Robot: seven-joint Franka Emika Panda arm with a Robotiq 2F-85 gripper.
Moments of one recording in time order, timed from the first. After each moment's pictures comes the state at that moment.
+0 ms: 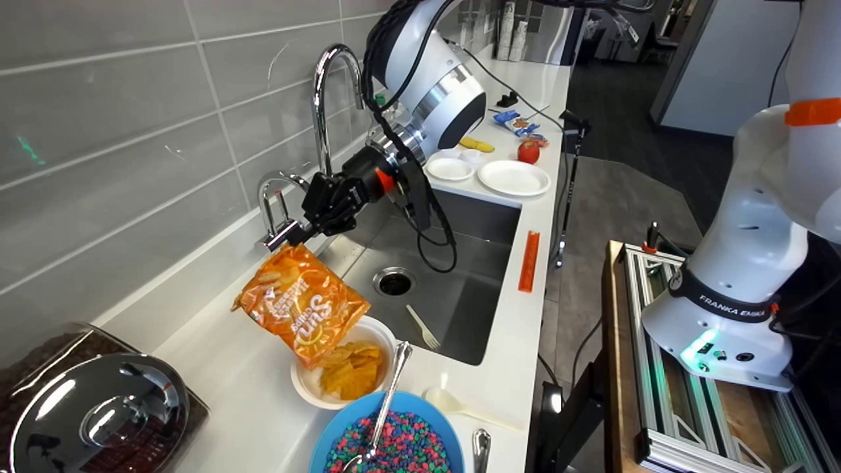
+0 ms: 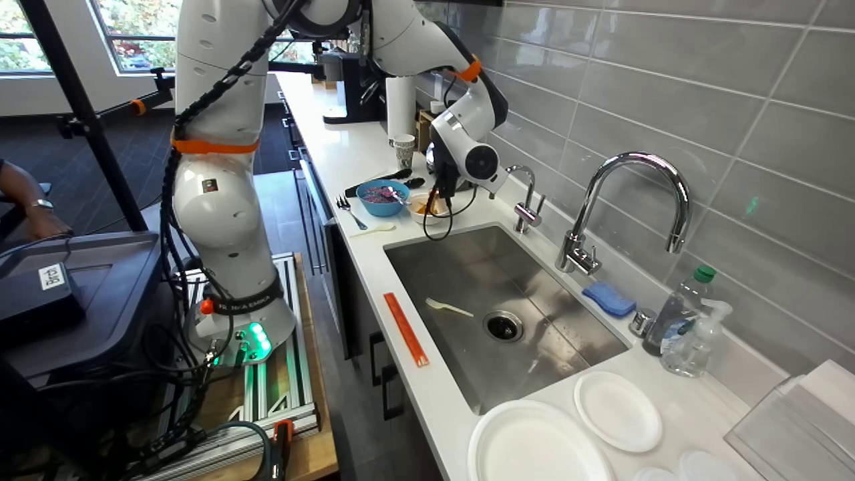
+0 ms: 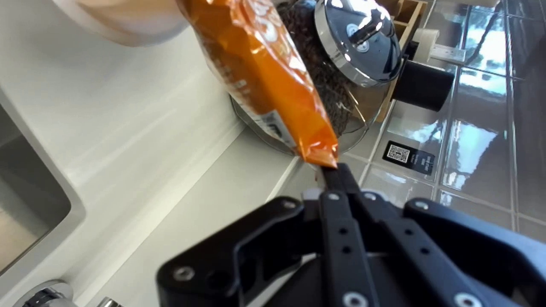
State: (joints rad) arm 0.11 0.27 0.09 -2.17 1.75 2.30 -1.06
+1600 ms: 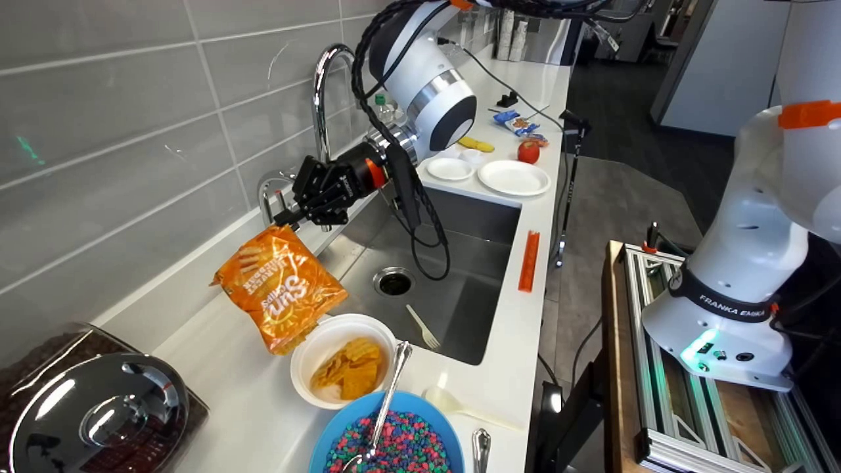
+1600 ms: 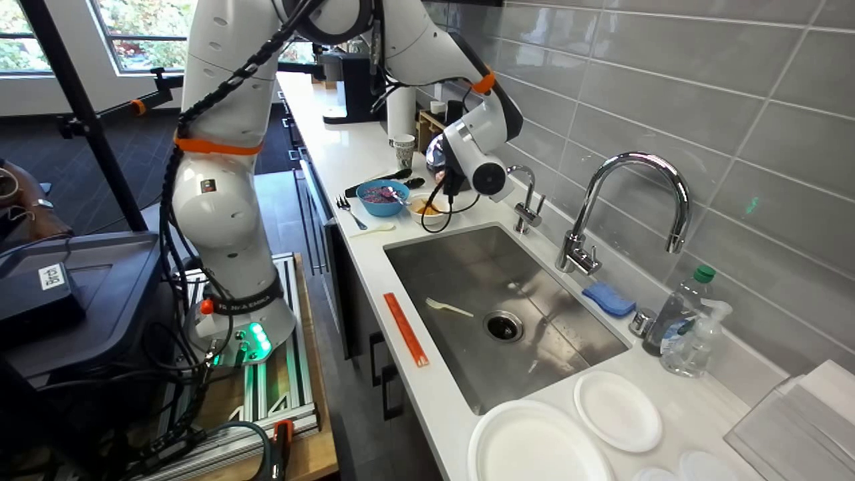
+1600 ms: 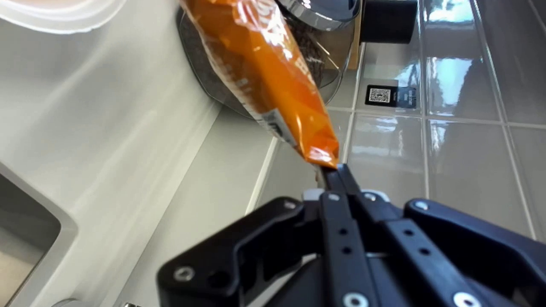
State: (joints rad) arm 0.09 0.33 0.05 -2.12 1.86 2.19 -0.92
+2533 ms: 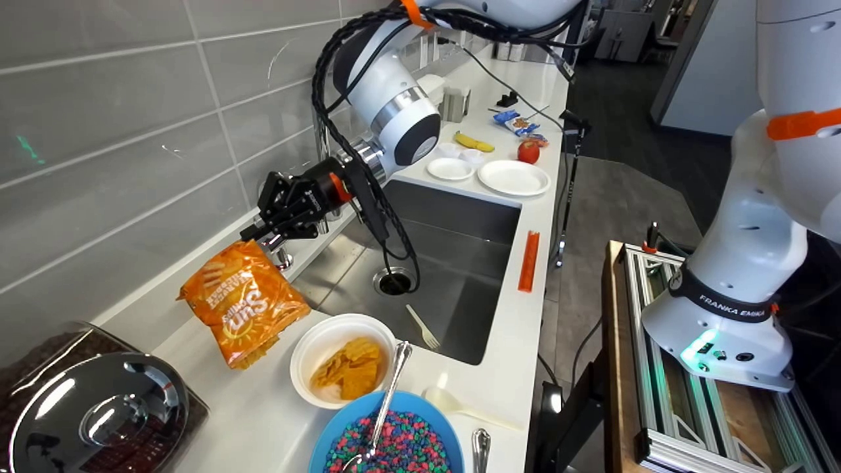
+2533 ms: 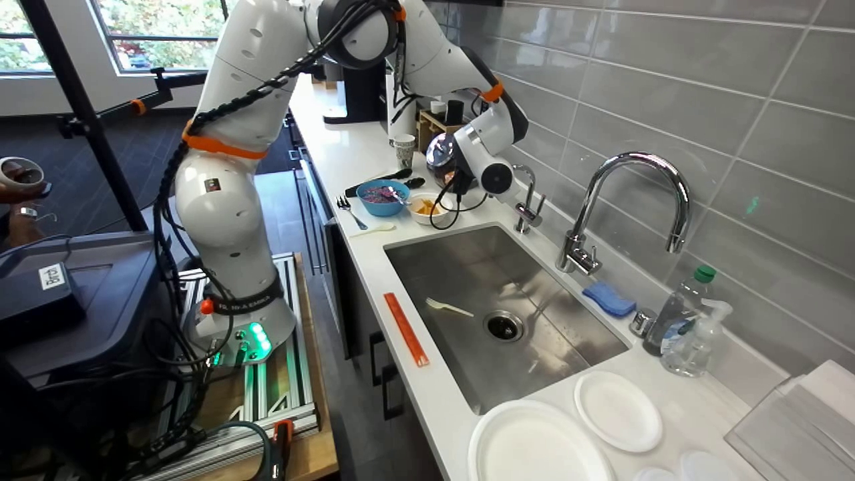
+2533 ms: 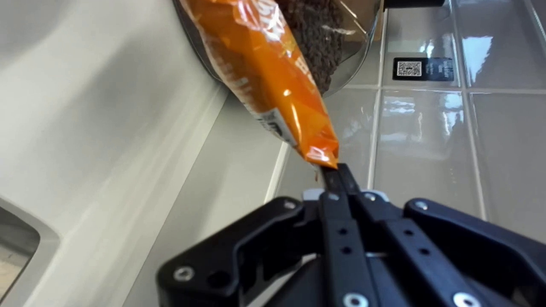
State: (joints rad) arm 0.14 0.49 0.05 -1.94 1.89 2.27 -0.85
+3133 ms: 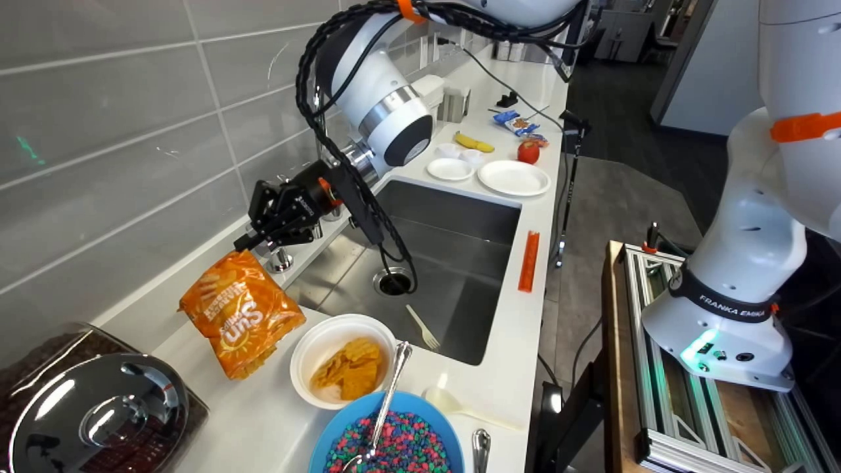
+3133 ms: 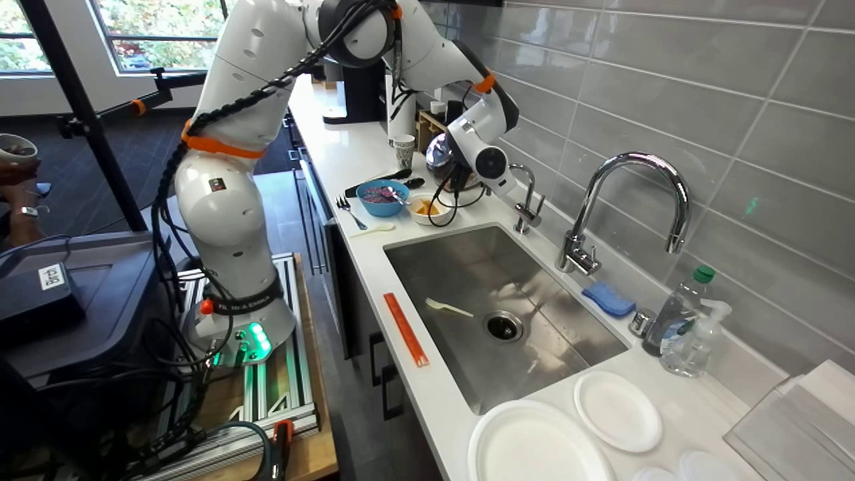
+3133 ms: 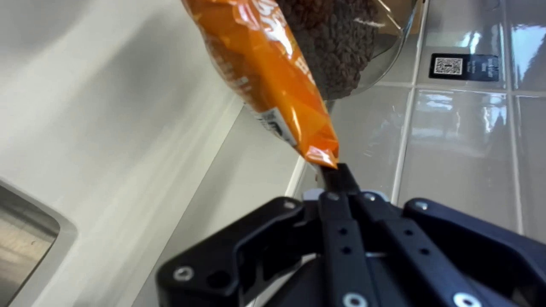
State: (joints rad) arm 0.20 0.49 0.05 -1.91 1.86 2.43 -0.81
